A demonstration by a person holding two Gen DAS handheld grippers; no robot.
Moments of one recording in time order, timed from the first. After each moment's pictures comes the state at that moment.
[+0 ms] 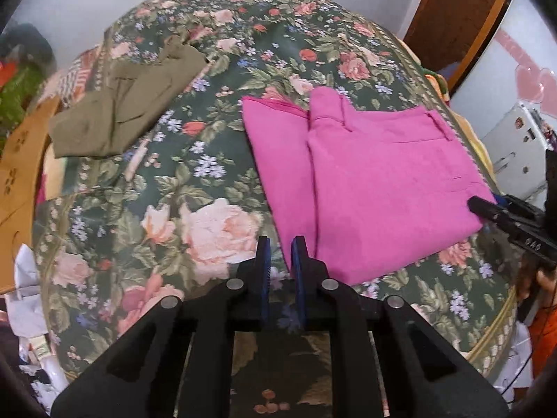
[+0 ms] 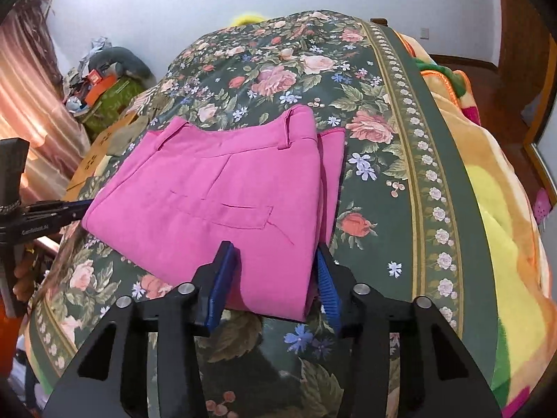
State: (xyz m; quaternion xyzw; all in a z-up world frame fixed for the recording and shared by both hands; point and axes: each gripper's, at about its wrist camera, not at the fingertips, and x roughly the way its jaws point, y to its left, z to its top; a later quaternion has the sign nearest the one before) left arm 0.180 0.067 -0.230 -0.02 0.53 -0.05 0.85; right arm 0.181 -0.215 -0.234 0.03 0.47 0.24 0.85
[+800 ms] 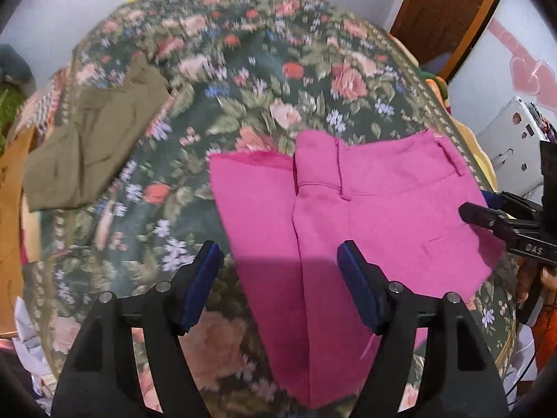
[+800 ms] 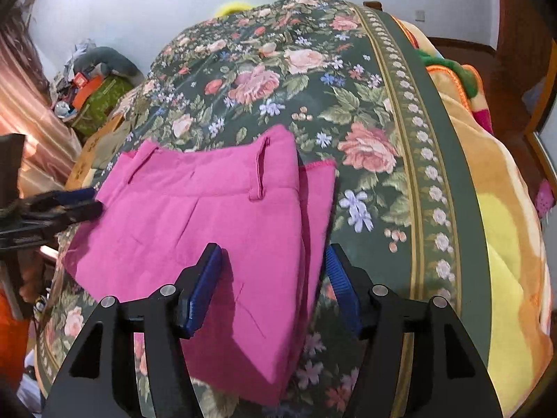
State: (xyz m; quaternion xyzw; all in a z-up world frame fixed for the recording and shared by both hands) left arm 0.259 0.055 -0.241 -0.02 0.54 -0.09 0.84; right arm 0.233 -0.213 -0.236 0.05 0.50 0.23 0.83
